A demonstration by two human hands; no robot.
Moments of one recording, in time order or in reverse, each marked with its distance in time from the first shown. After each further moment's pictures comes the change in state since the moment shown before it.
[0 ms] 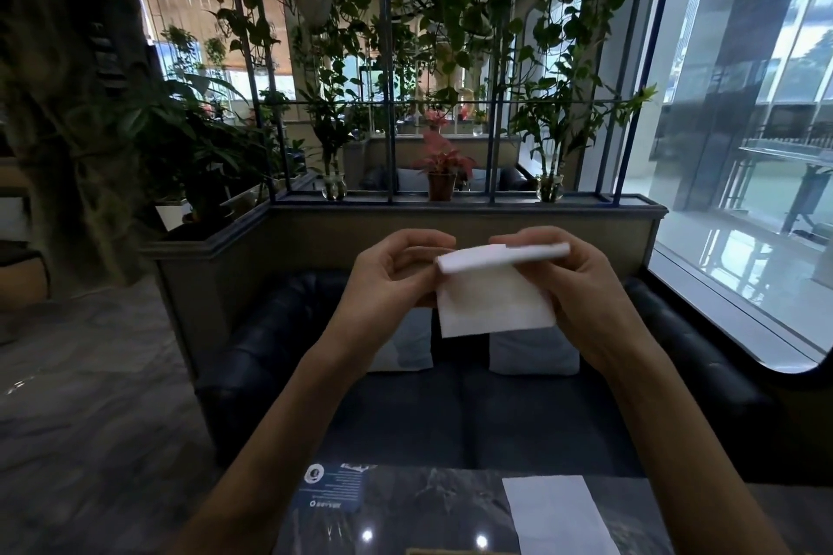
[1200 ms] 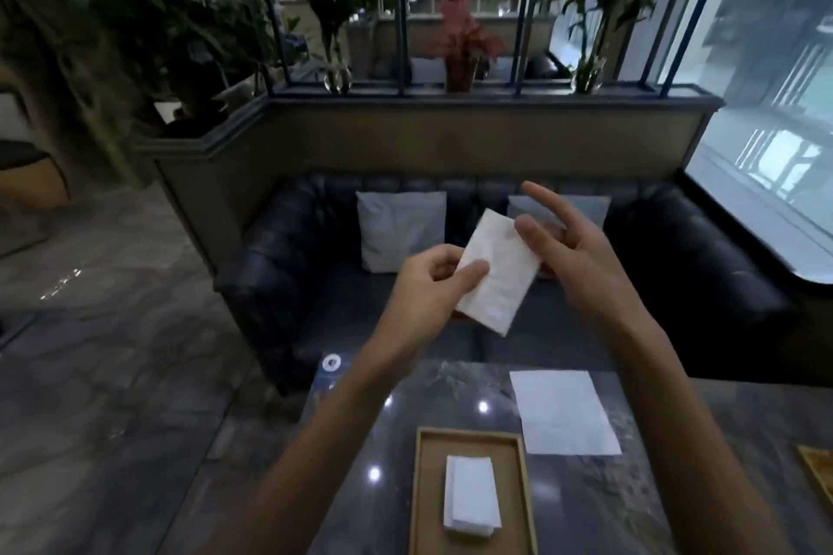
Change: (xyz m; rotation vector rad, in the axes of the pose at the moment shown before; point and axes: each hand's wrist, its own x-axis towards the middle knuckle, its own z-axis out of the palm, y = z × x) left_hand -0.026 -0.110 0.022 0.003 0.060 -0.349; right_hand -0.018 0.095 -0.007 -0.173 0.059 0.257
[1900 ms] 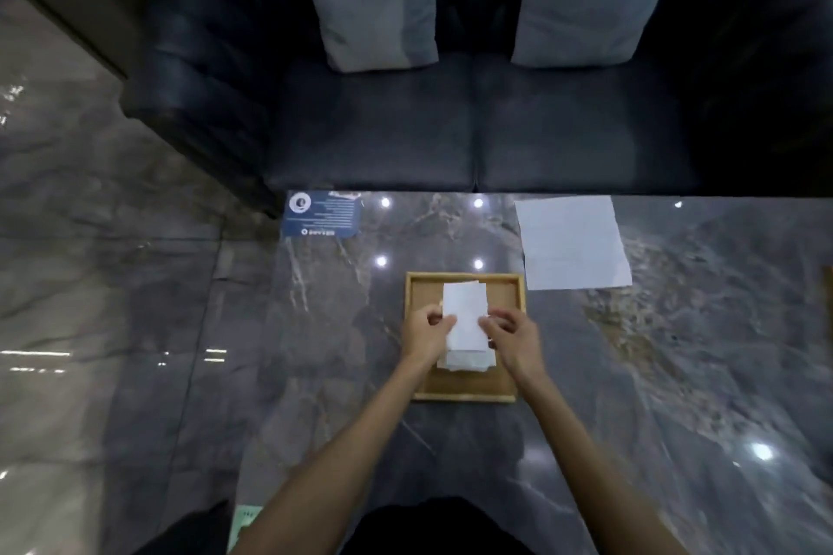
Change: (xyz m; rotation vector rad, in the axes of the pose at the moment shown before) left_hand -0.023 -0.375 0.018 0.404 0.113 -0.787; right_hand -0.137 0.362 0.042 -0.190 0.207 0.977
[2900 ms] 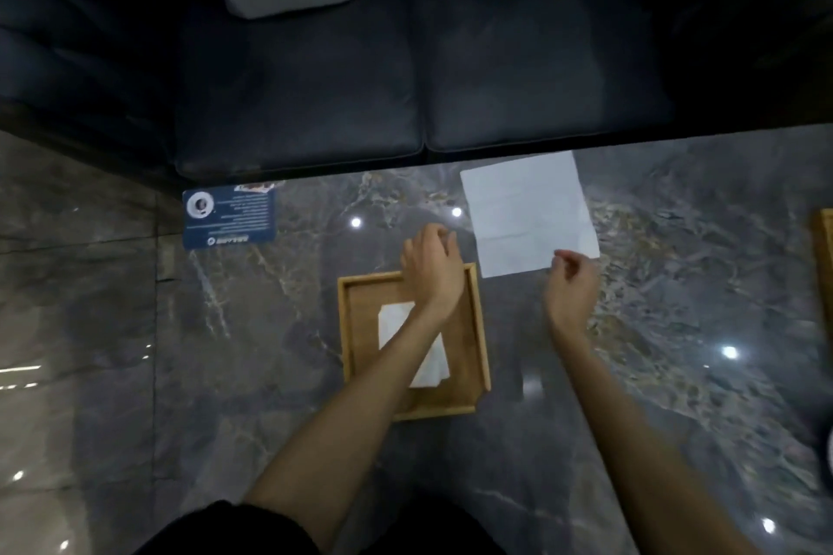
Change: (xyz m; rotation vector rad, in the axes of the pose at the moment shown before) left_hand 0.087 0.075 0.117 0.299 0.190 0.248; right_hand 0.135 0.040 -0.105 -0.047 0.607 0.001
